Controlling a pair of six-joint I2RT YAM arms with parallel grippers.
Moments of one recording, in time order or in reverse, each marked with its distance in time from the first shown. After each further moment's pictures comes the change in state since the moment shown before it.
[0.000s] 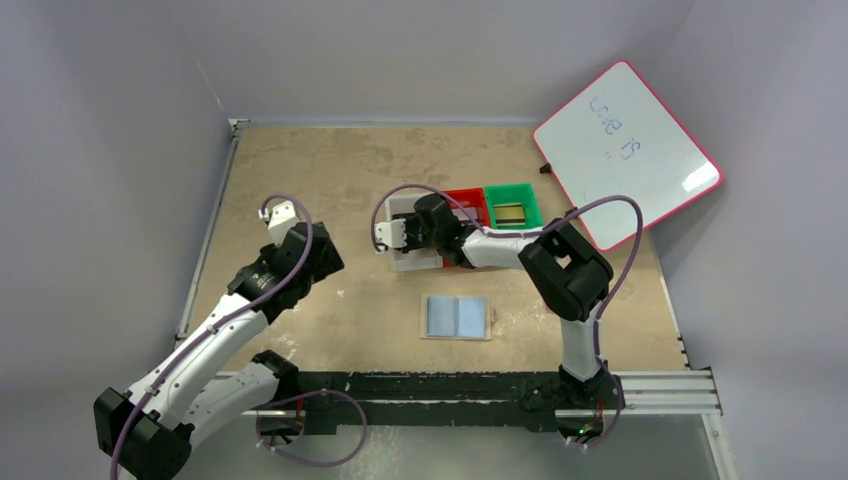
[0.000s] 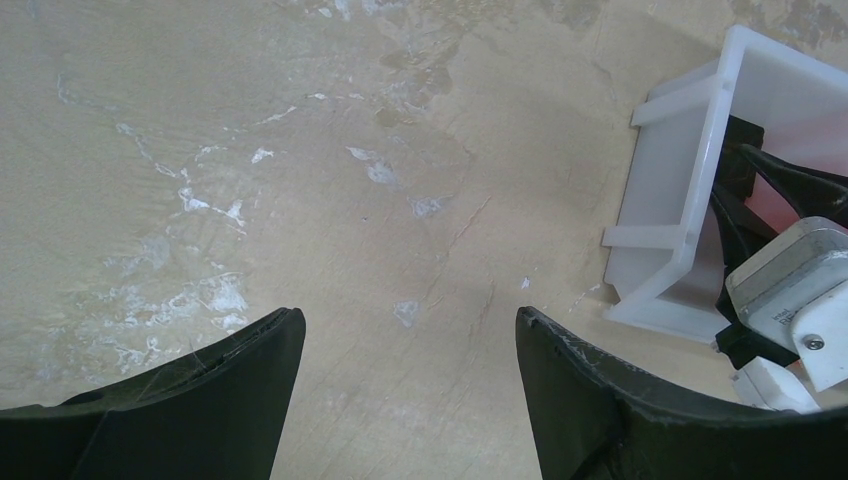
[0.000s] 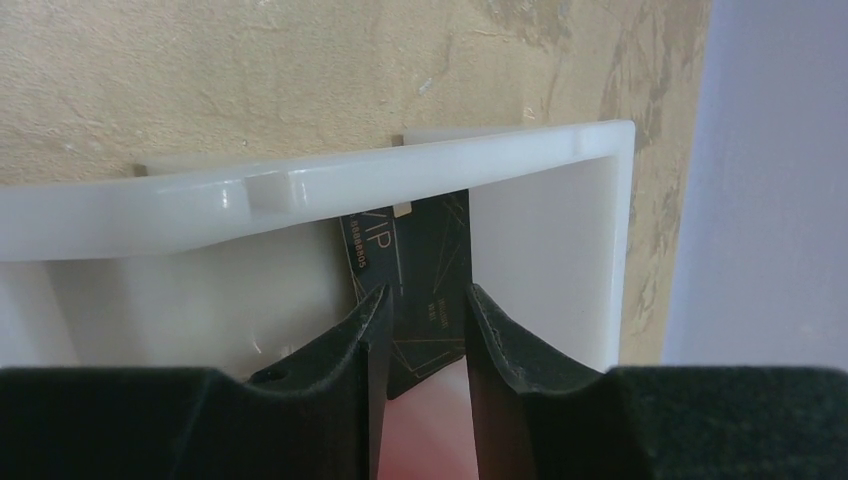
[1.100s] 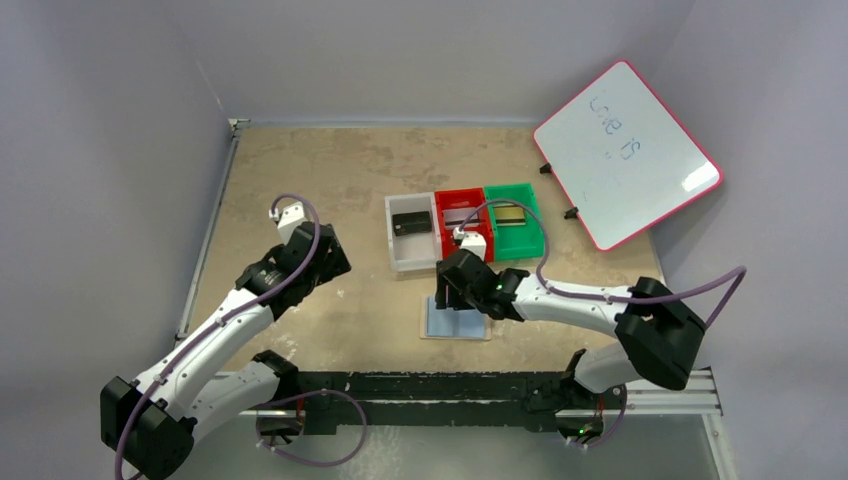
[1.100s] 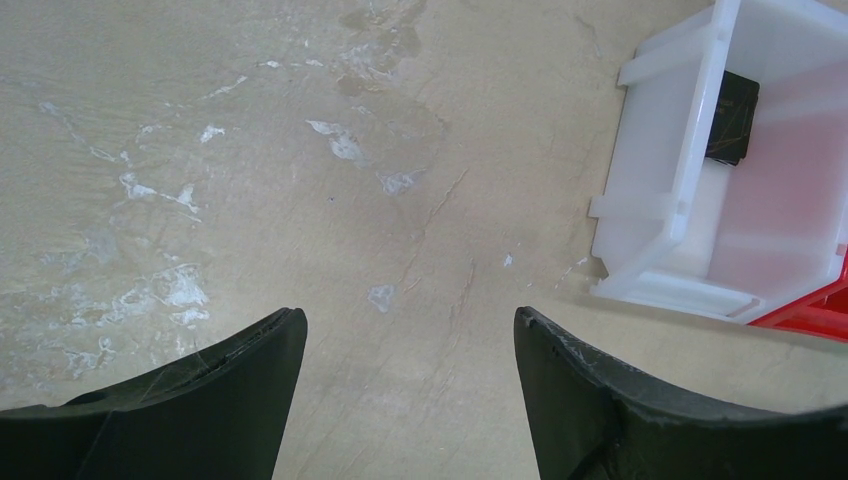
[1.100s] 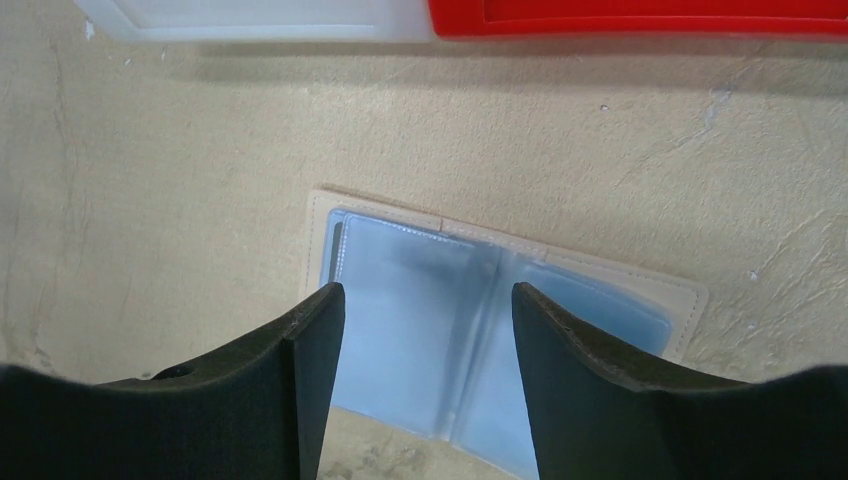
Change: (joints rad) left arm 0.000 0.043 -0.023 0.050 0.077 0.003; right arm 0.193 -0.569 -0.419 -0.477 0.366 1.848
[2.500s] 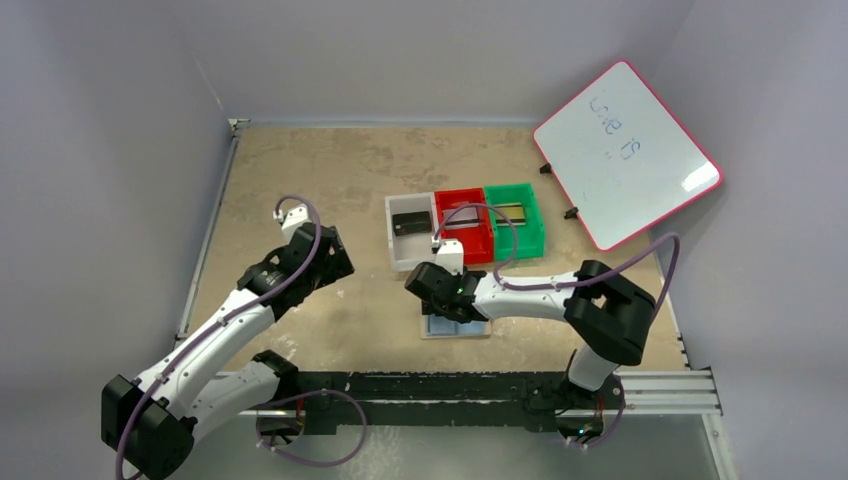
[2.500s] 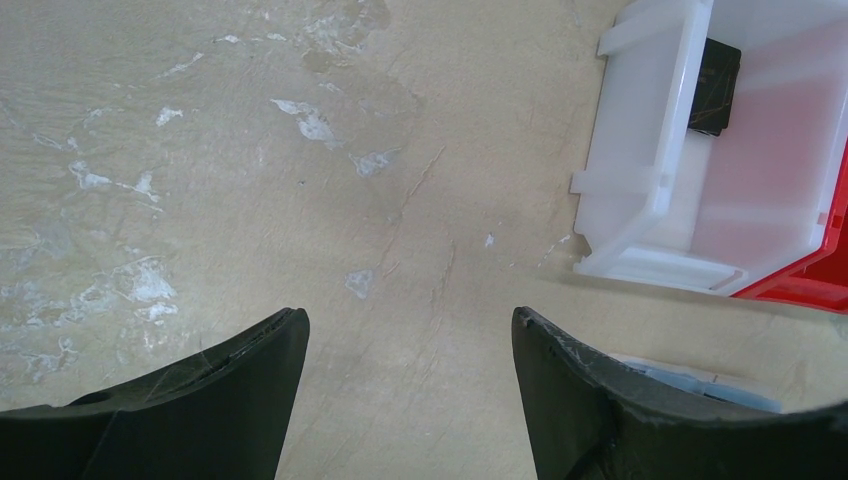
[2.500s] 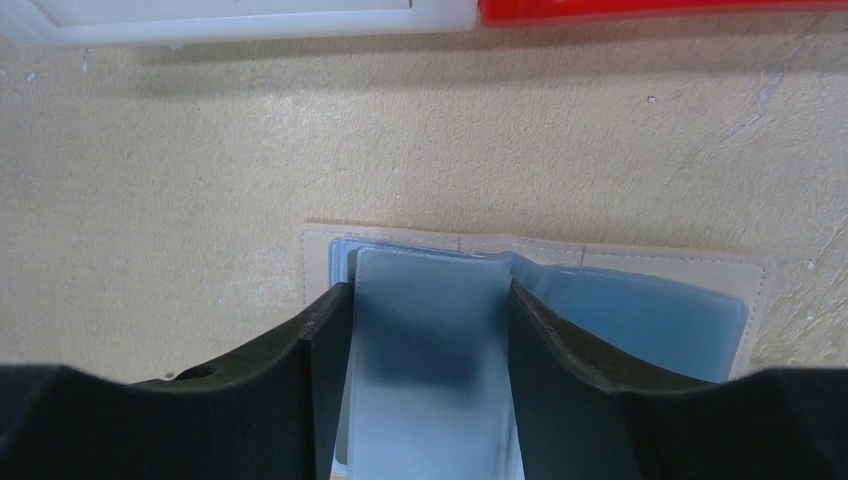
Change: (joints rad) left arm 0.000 0.003 -0.016 0.021 0.066 -0.002; right arm 0.134 0.268 0.185 -0.131 0.205 0.134
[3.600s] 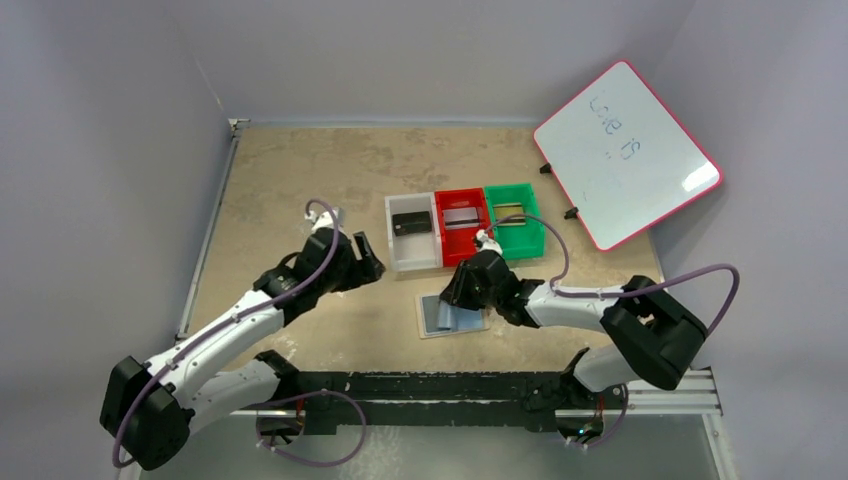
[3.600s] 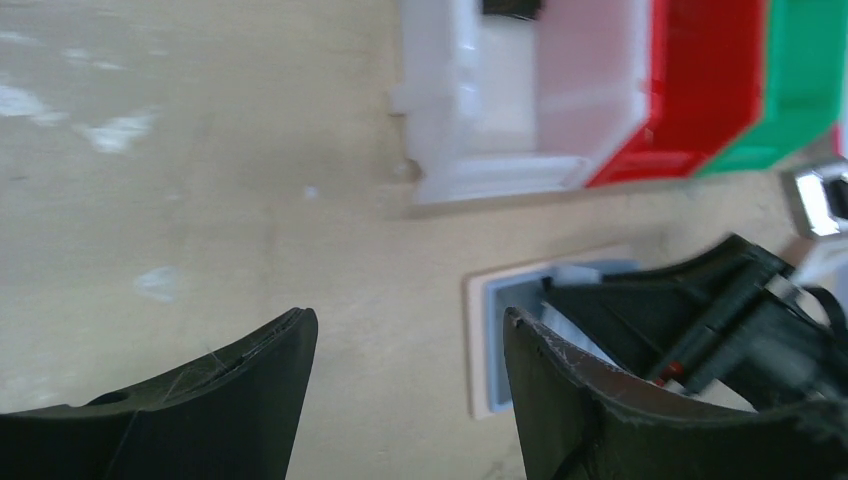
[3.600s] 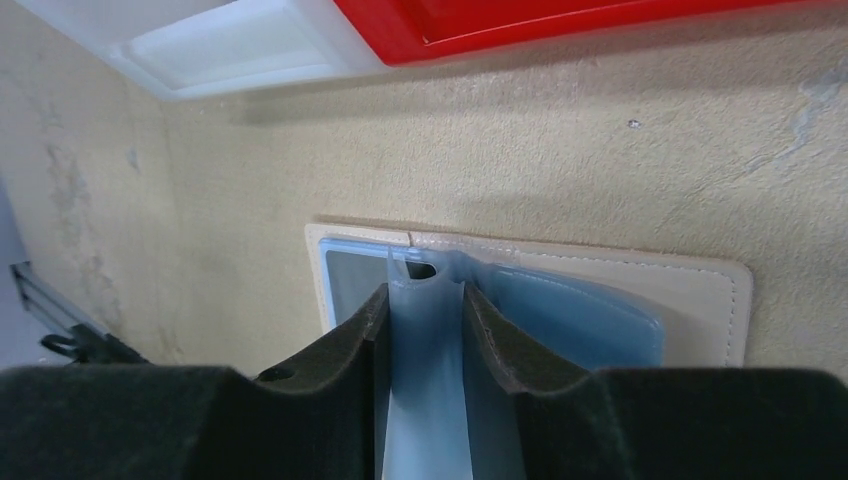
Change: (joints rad) left arm -0.051 0.035 -0.074 0.218 0.254 0.008; right arm -0.270 -0.235 -0.386 0.518 -0.435 -0.005
